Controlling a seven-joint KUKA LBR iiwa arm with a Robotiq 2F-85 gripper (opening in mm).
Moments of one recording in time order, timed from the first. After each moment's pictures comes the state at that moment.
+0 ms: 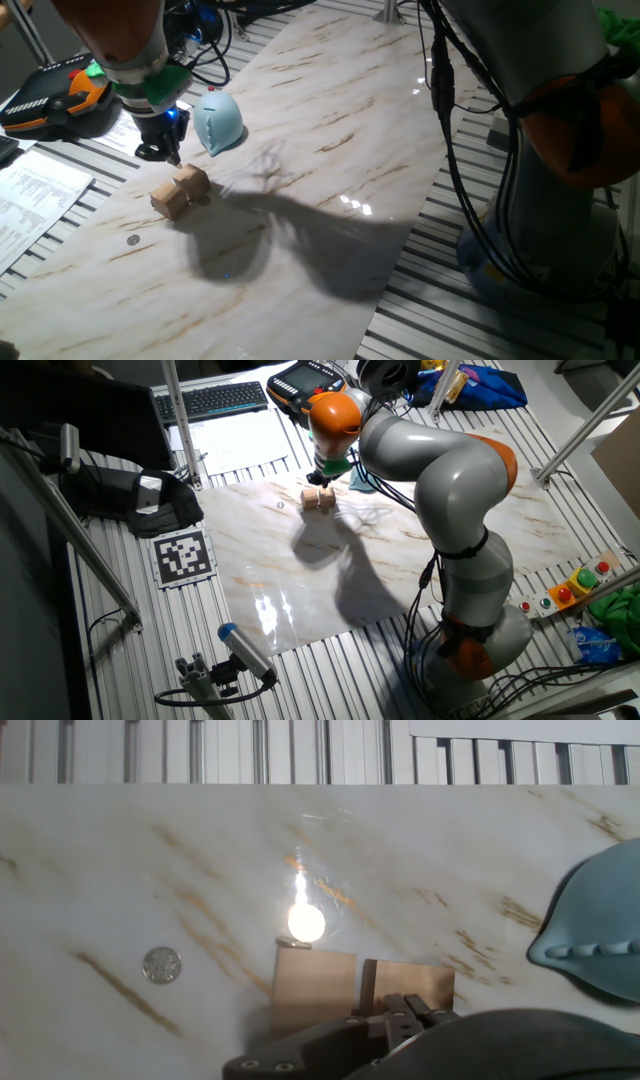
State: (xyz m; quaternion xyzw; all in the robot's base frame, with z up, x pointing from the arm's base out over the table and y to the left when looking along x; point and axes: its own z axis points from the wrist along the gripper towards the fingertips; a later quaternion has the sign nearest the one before) arm 0.644 0.143 0.122 0.01 1.00 -0.04 0.07
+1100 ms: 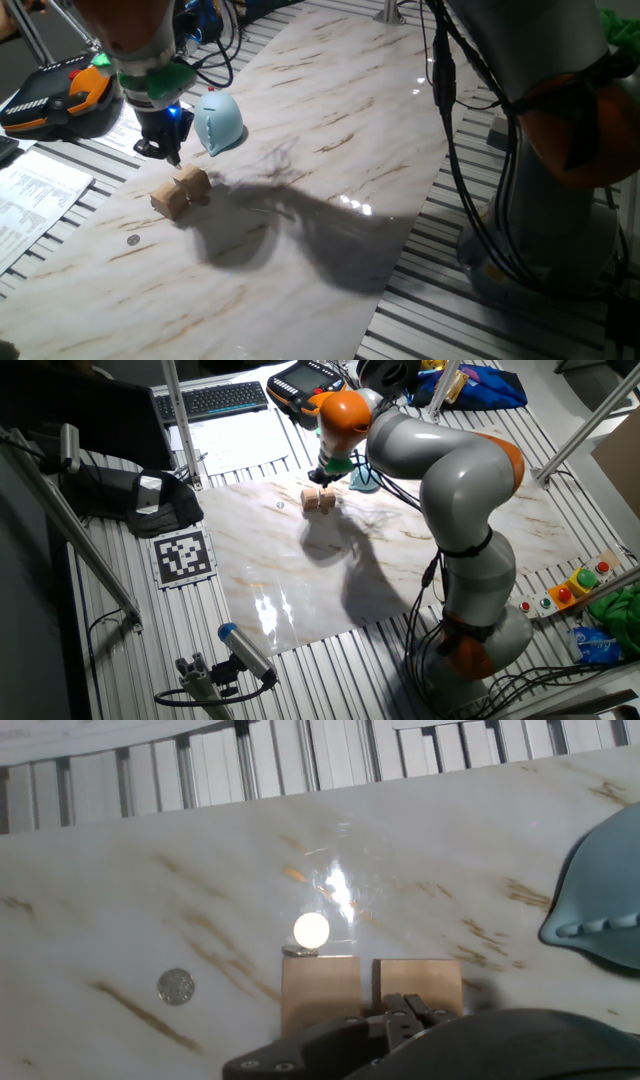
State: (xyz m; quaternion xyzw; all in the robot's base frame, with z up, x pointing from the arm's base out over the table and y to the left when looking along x) arm 0.644 0.143 0.122 0.05 1.00 -0.03 0.06
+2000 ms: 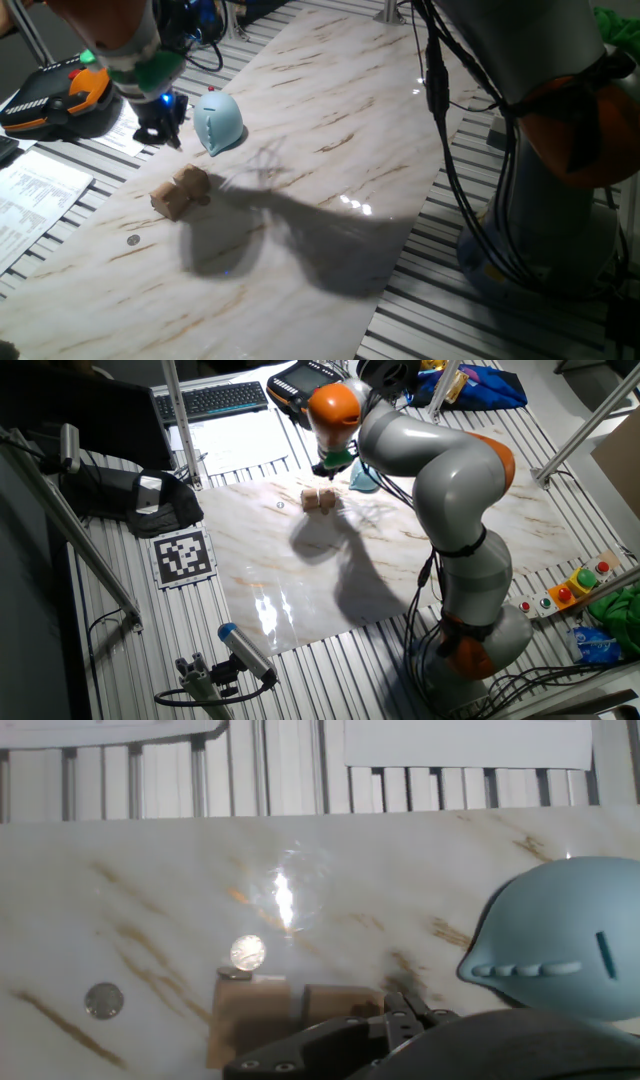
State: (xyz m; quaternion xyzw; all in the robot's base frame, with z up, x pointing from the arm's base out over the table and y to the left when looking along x) arm 0.662 0.107 0.146 0.02 1.00 -0.07 0.06
